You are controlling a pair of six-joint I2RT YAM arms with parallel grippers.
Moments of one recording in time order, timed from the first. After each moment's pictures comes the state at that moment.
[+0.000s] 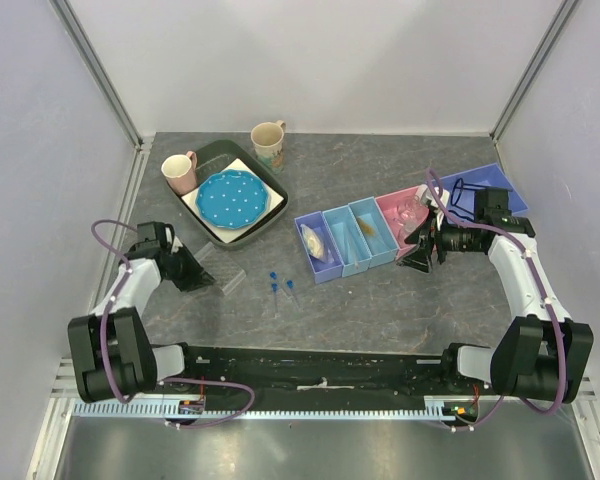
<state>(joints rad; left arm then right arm) 0.21 1.28 0.65 -0.53 0.36 -0.48 -0.14 1.26 0.96 -0.88 -1.11 -0.86</state>
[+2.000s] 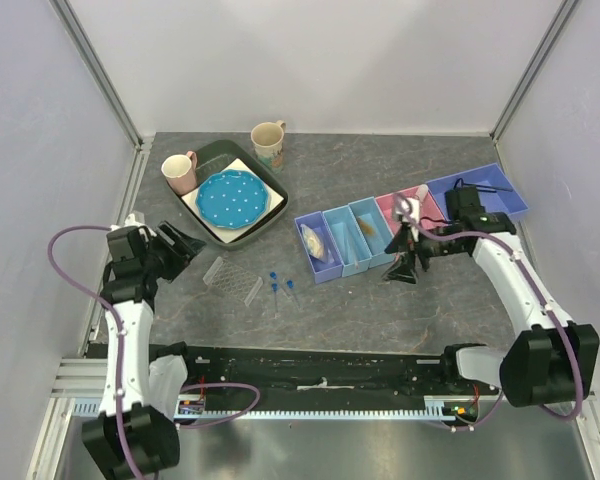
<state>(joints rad) 0.27 0.84 0.64 -0.52 0.37 -0.63 0.02 1.24 0.98 -0.97 -1.07 -0.96</state>
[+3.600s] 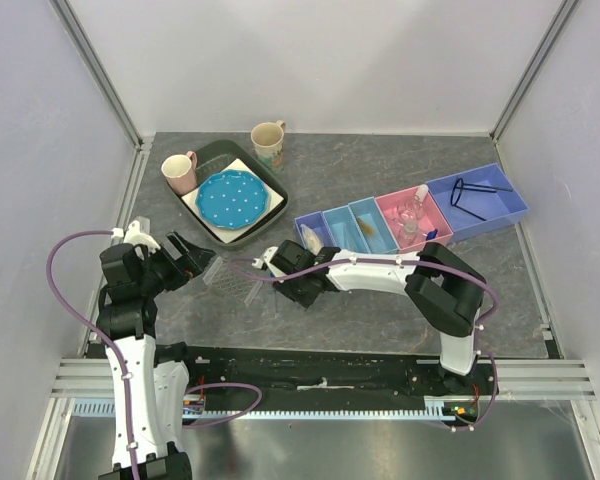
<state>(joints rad) 0.27 0.56 0.66 -0.66 0.50 -0.48 1.05 1.89 1.23 -0.47 0.02 0.04</state>
